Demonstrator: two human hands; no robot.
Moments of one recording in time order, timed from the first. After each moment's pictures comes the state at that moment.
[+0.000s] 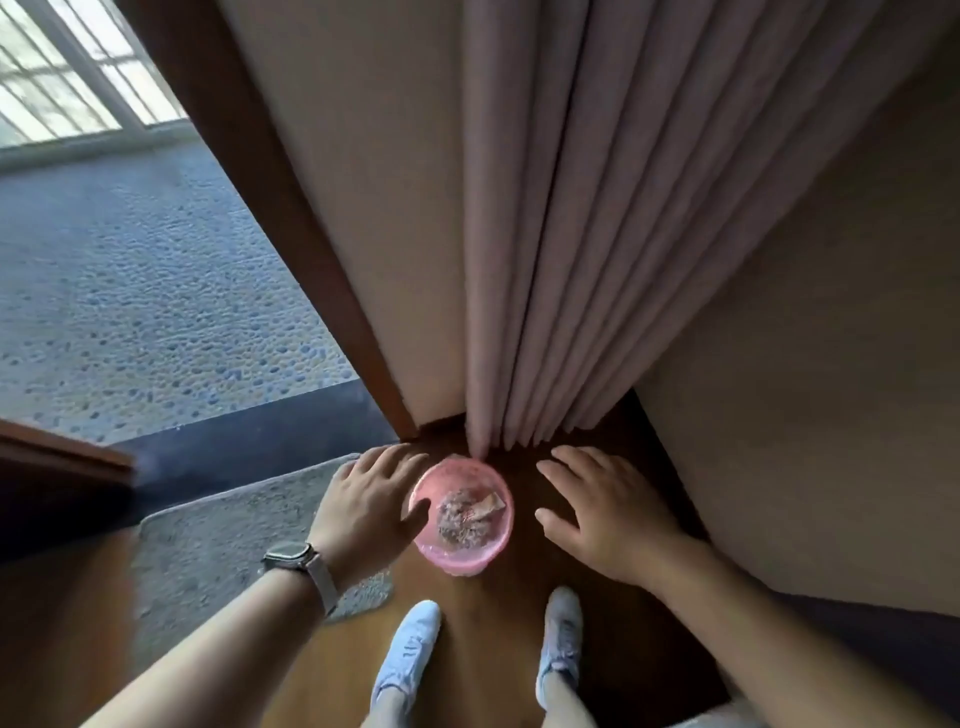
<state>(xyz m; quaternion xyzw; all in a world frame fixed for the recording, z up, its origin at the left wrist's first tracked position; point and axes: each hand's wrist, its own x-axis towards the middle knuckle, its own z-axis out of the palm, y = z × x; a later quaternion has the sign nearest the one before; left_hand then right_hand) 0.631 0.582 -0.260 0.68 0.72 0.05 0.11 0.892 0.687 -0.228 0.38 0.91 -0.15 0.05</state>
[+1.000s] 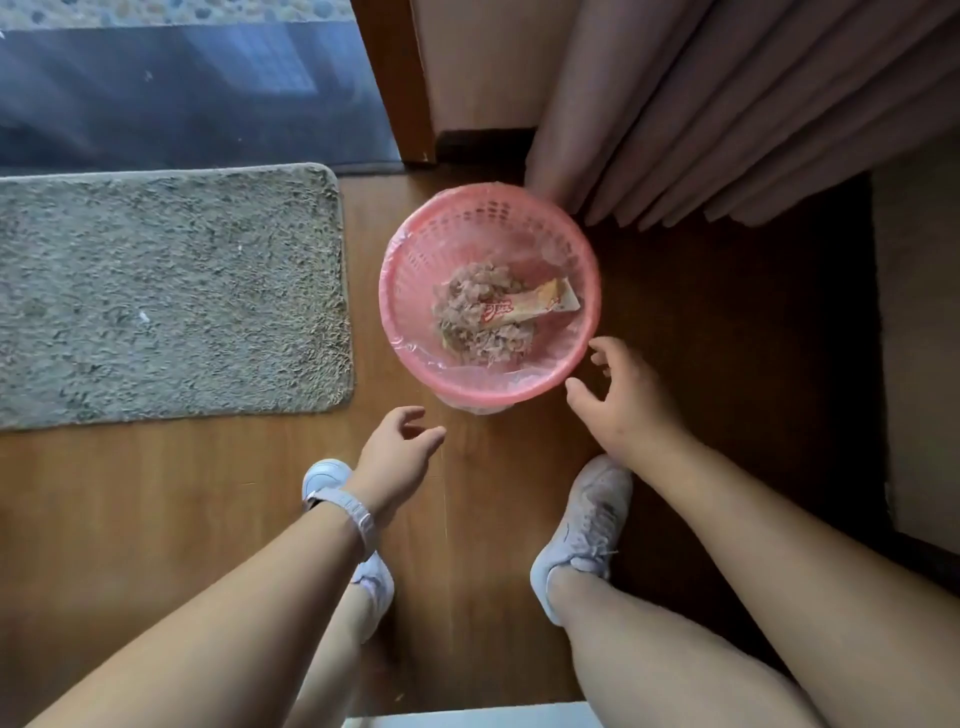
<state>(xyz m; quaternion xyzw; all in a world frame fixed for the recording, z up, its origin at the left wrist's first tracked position) 0.714 0.472 -0.814 0.04 0.81 0.27 0.52 0.885 0.657 -0.767 0.52 0.76 -0.37 0.08</state>
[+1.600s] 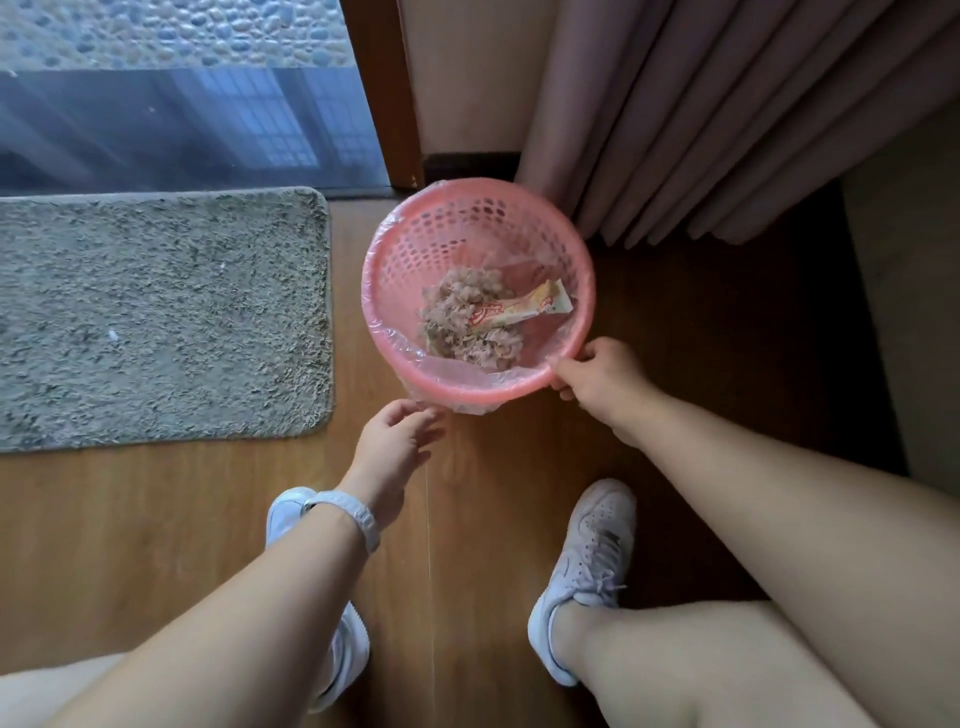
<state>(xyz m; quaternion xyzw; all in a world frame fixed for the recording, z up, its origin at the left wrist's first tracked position) 0.739 0.477 -0.855 -0.04 0.71 0.48 0.52 0.879 0.660 -0.828 0.61 0.61 -0.51 0.01</state>
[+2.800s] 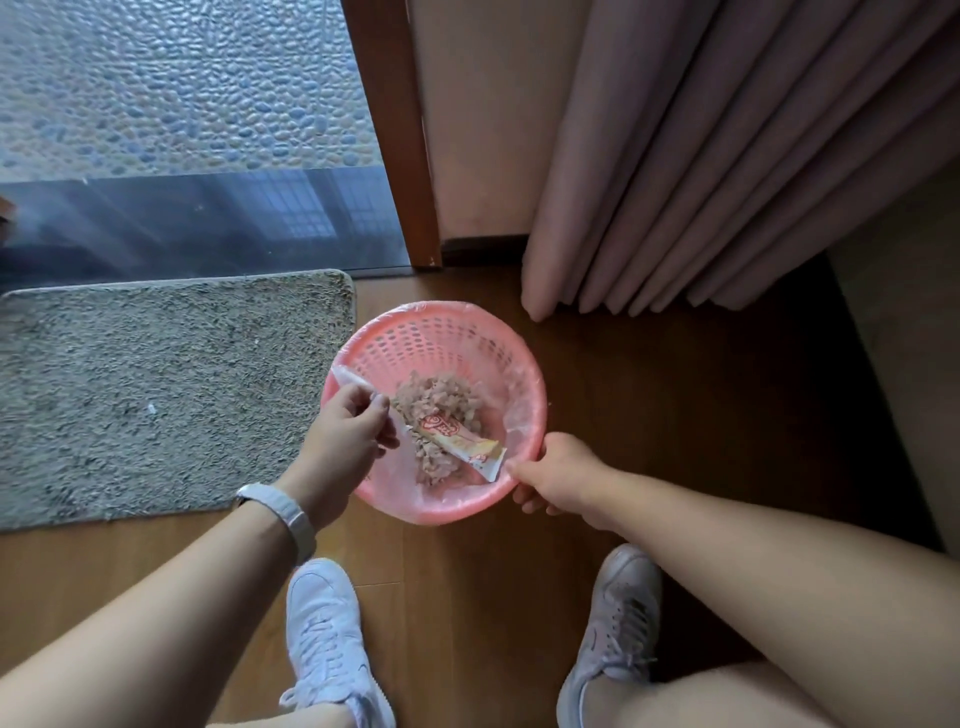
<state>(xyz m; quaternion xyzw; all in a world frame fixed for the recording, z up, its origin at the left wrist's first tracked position) 0.650 0.497 -0.789 0.13 0.77 0.46 0.42 0.846 0.622 -0.808 0.52 0.61 -0.58 0.17</state>
